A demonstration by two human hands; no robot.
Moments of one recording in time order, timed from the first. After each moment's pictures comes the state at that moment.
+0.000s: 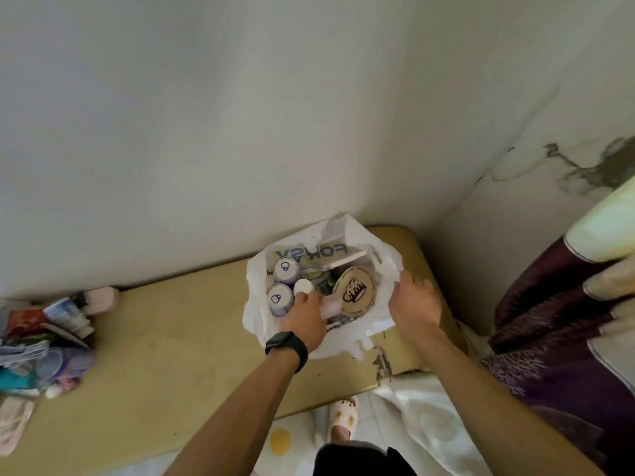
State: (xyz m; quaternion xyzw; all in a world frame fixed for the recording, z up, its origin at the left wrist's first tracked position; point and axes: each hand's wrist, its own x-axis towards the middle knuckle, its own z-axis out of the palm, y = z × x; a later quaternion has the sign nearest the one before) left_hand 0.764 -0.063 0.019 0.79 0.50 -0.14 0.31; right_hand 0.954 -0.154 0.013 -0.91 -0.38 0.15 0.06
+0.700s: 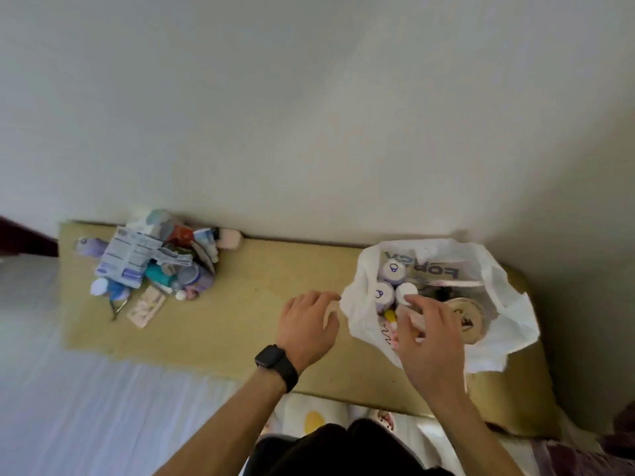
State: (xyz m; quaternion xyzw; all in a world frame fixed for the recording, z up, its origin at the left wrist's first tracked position) left_hand 0.590 -0.065 0.084 0.78 0.58 0.04 0.21; right_hand 0.787 -0.136 0.094 -0.75 -0.51 0.17 0.37
